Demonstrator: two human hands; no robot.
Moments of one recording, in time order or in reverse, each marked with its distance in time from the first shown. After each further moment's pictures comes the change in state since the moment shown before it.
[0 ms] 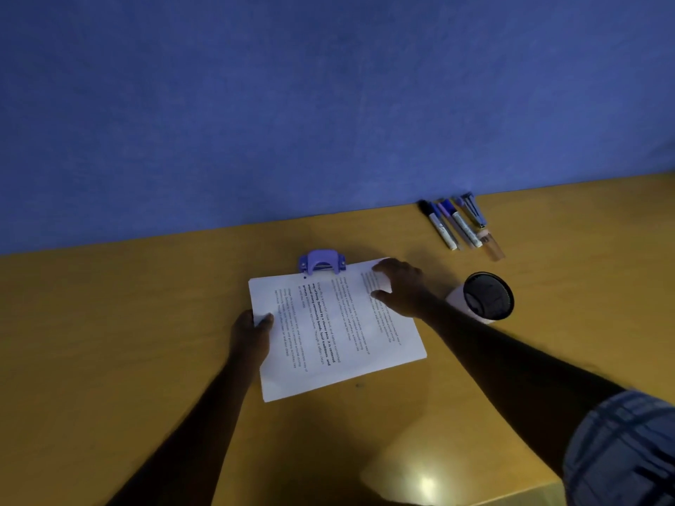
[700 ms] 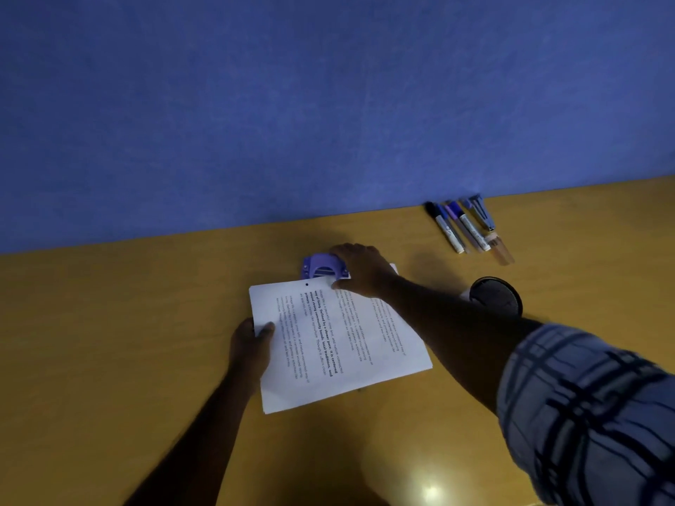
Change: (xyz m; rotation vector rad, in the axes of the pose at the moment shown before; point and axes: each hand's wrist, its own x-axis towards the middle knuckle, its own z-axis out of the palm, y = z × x) left_hand -0.005 -0.016 0.001 -0.036 0.029 0.025; right_hand 0.050 -0.066 -0.008 -0.122 -0.028 -0.281
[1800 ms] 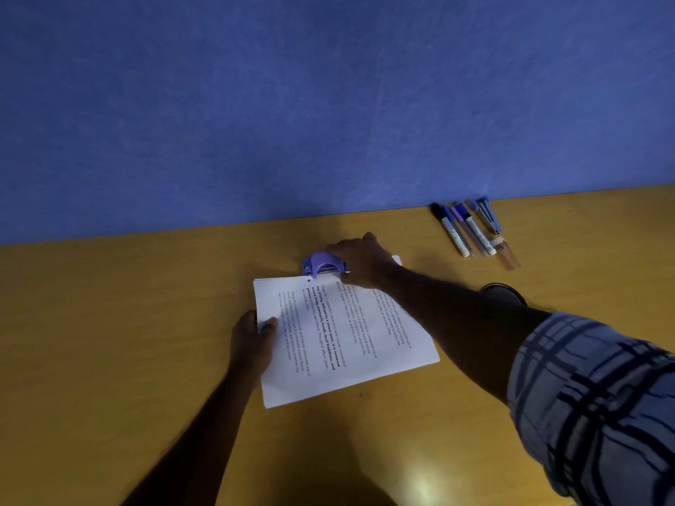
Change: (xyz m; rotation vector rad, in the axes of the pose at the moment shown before) left_hand 0.016 0.005 0.001 0.129 0.008 0.064; right_hand 0.028 0.002 -0.003 -0.213 -0.023 -0.122
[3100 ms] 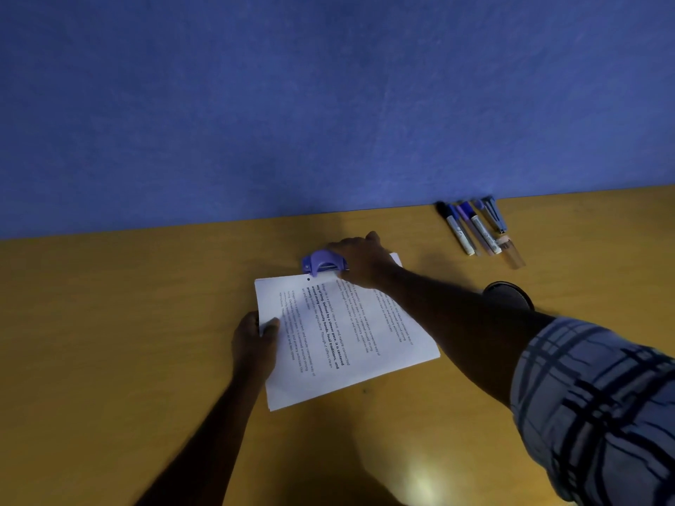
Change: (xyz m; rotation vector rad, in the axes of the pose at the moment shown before) left_hand -0.016 -0.004 -0.004 0.022 0.056 0.060; right_hand -0.002 -0.013 -0.003 0.018 -0.002 0.051
